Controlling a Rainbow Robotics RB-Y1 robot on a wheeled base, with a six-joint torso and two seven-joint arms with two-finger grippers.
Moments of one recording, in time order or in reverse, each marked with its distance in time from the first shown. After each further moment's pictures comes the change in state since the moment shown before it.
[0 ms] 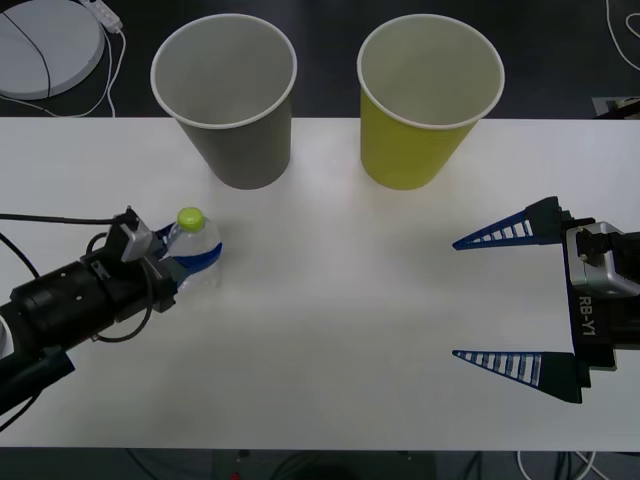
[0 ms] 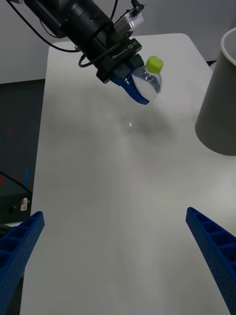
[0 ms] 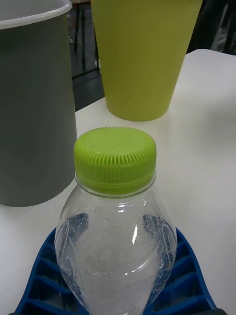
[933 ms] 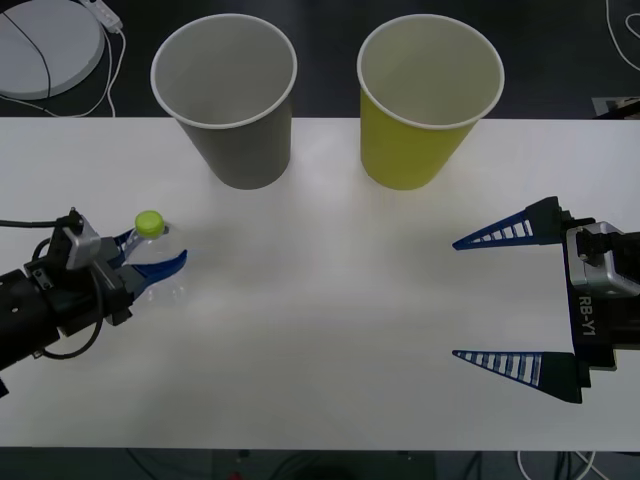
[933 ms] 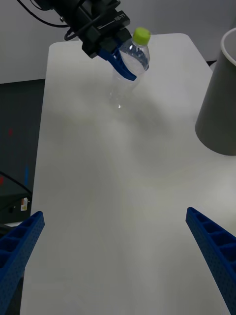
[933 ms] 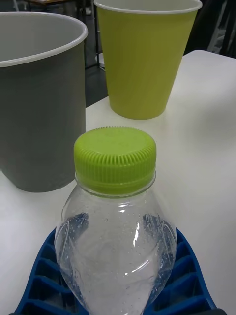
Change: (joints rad) right arm 0.000 0.000 0.000 0.000 0.000 0.000 0.000; left arm 0.150 0.129 0.101 -0.164 0.059 -0.006 0.087
